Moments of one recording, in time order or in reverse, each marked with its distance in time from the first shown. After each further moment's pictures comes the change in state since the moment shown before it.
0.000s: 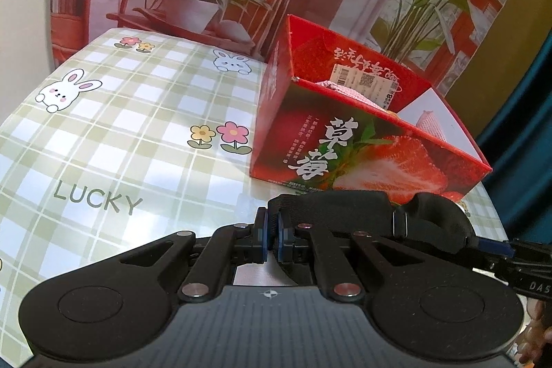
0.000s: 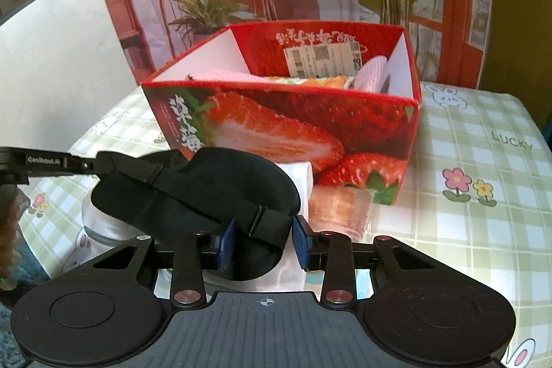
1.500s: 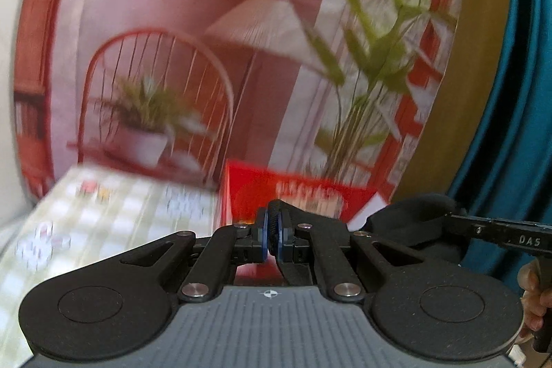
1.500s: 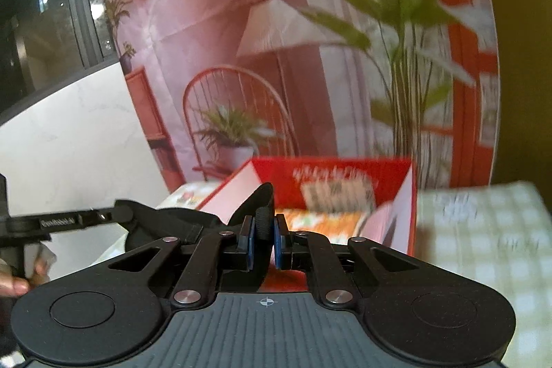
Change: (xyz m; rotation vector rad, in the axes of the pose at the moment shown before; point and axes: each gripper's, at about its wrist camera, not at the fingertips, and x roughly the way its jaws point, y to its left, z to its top) left arm -0.043 -0.052 0.088 0.164 -0.363 -0.099; right arm -0.047 -0.020 0.104 -0.007 -0.312 0.082
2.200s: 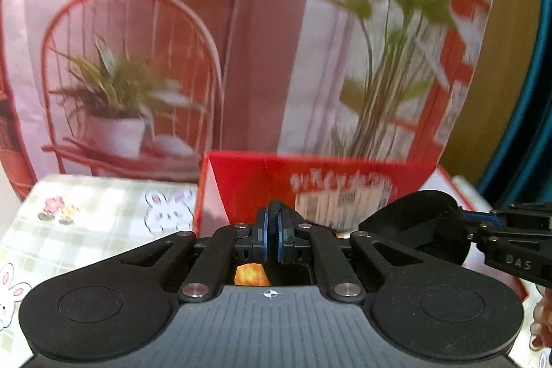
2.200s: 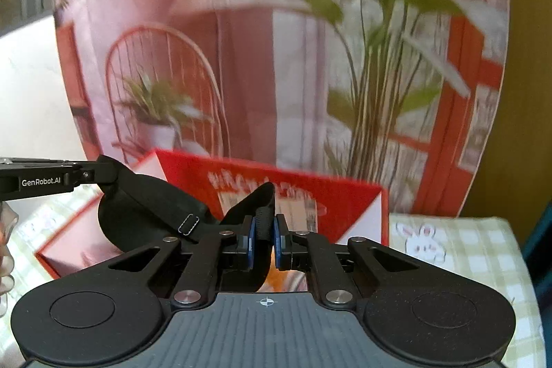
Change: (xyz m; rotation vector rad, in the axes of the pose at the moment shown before) left arm 0.166 -0.023 0.011 0.104 0.217 0.076; right arm 0.146 -0.047 0.007 -0.075 0.154 -0.222
